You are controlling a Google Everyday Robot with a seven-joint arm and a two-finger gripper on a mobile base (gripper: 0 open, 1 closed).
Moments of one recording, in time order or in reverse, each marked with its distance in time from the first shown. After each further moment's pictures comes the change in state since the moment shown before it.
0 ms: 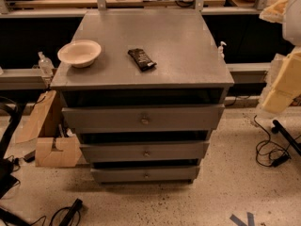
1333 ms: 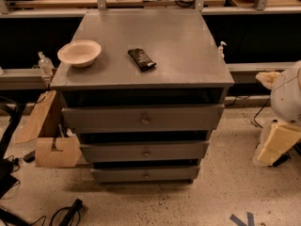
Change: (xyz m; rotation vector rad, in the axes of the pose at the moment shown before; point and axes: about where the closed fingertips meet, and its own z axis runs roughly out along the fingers) arm 0.068 0.047 0.100 -0.033 0.051 0.007
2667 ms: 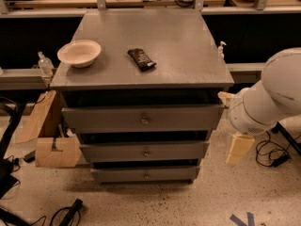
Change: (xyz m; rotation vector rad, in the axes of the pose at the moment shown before) arm -0.019 -0.001 0.115 -0.036 -0.040 -0.167
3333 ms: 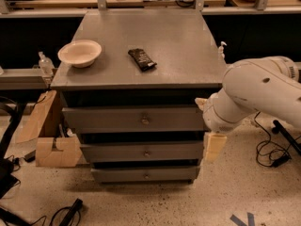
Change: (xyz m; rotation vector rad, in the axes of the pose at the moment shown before) arm -0.030 -0.010 0.069 -0.069 -0.019 -0.078
